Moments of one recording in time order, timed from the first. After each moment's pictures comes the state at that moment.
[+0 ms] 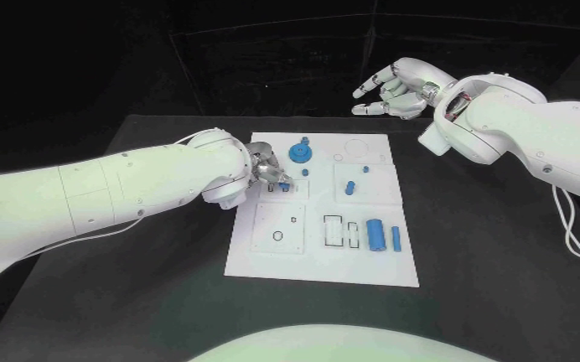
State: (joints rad) left arm 1.24 -0.68 -0.12 1.44 -0.97 -0.09 -0.56; left_hand 1.04 -0.09 0.68 0.10 0.12 0.88 0.04 0.66 0.77 1.36 -0.04 1.25 1.16 1.47 -0.10 1.57 1.31 0.08 1.47 0.01 1.37 1.24; right arm 1.33 -0.79 0.04 1.44 -1.02 -0.19 -0.02; right_hand 1.33 -0.06 0.02 0.13 0.32 0.82 0.18 0.16 0.07 1.38 0.09 1.40 1.31 1.47 0.01 1.56 1.31 0.05 1.45 0.11 1.43 1.20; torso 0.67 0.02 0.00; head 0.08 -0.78
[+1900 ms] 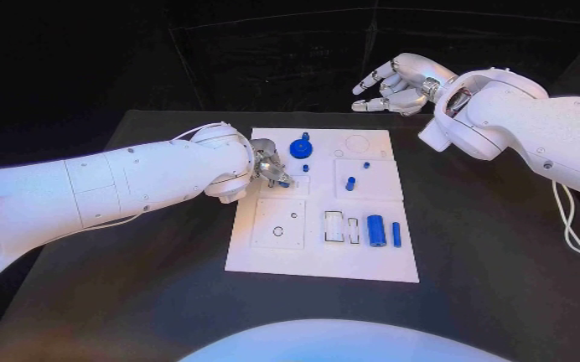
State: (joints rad) left arm 1.24 -0.66 -0.12 1.41 -1.04 -0.03 -0.57; left_hand 1.05 -0.12 0.67 0.07 0.12 0.89 0.03 0.66 0.76 1.36 -0.04 1.25 1.16 1.47 -0.10 1.57 1.31 0.08 1.47 0.01 1.37 1.25; right arm 1.32 -0.79 0.04 1.44 -1.03 -0.18 -0.02; right_hand 1.32 -0.05 0.01 0.13 0.33 0.82 0.18 0.16 0.07 1.38 0.09 1.40 1.31 1.47 0.01 1.56 1.31 0.05 1.45 0.11 1.43 1.21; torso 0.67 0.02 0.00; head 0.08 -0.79
